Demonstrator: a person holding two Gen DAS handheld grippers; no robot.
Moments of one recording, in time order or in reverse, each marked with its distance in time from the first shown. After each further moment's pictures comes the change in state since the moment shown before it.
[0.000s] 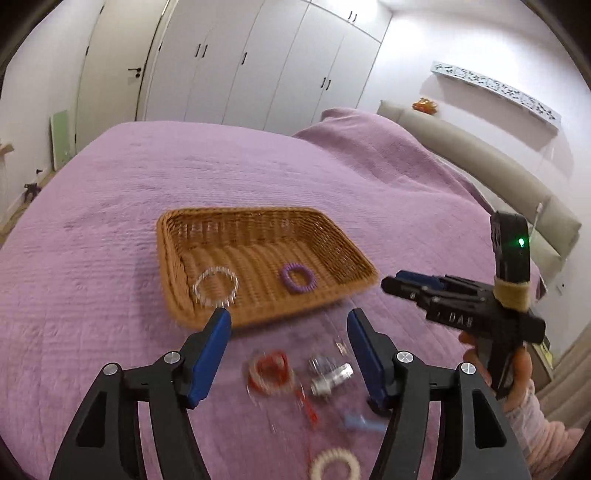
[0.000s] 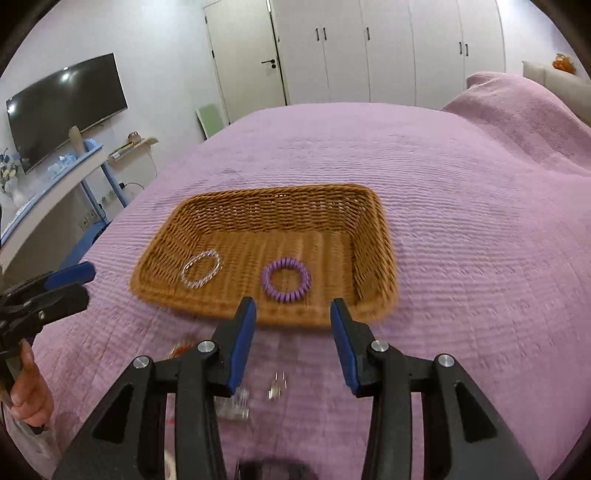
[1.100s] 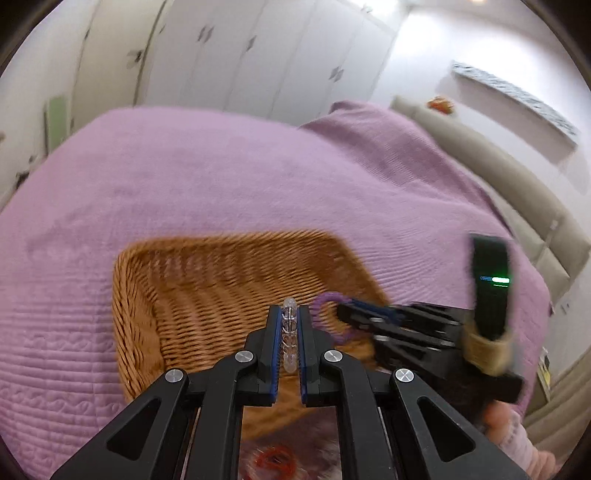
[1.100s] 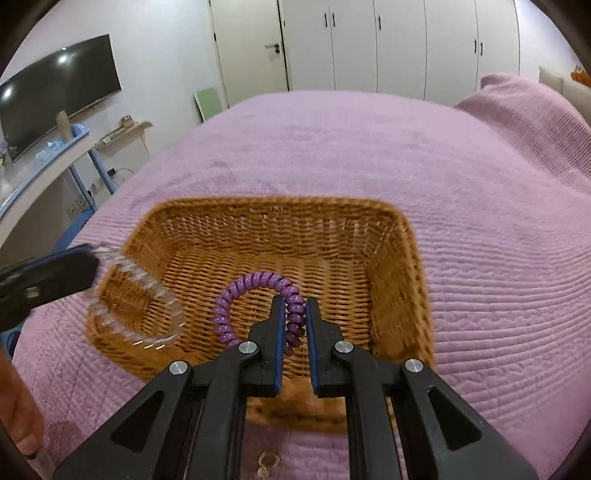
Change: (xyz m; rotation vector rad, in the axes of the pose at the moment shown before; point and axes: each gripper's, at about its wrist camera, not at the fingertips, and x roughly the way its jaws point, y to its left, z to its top) left arm 0.138 0.035 0.076 -0.076 0.086 0.015; right arm 0.100 0.000 0.050 -0.042 0.079 -0.018
